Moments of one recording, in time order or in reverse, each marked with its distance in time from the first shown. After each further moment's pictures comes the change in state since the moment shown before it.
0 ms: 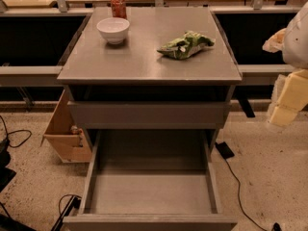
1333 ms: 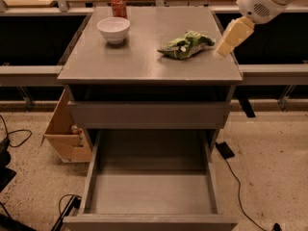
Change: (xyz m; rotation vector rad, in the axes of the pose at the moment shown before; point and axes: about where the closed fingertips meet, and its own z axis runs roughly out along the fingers) arm -0.062 -0.195 0.051 0.210 -0.250 0.159
